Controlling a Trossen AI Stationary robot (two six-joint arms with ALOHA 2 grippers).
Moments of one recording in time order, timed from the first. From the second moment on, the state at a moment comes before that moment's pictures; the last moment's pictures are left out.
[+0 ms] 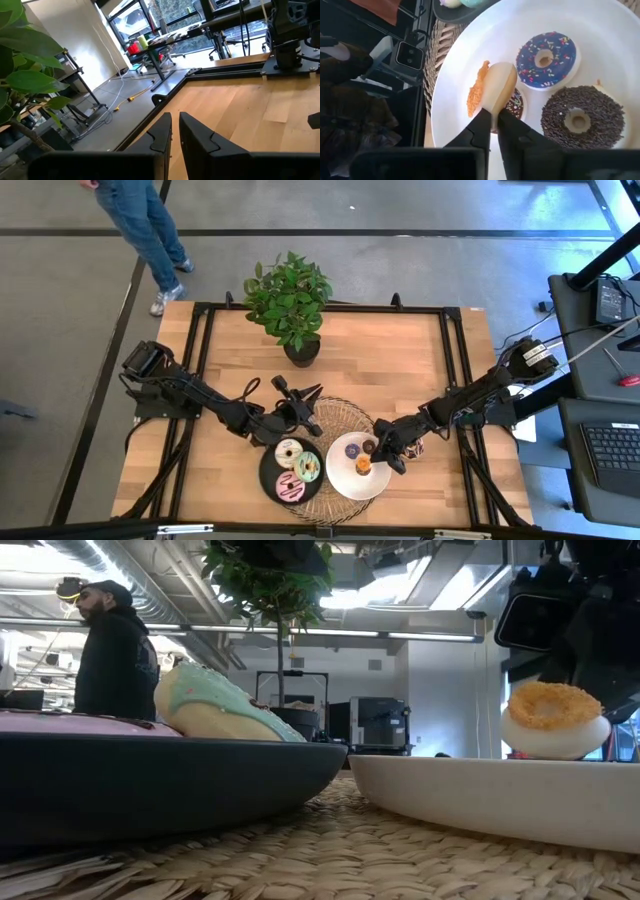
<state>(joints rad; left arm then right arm) -0.42 1.67 0.96 0.54 -1.21 0.25 0.46 1.49 0.44 0.46 -0.12 0.80</state>
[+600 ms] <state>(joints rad) -0.42 1.67 0.96 0.54 -1.21 0.22 0.43 1.49 0.44 0.44 -0.14 0.78</state>
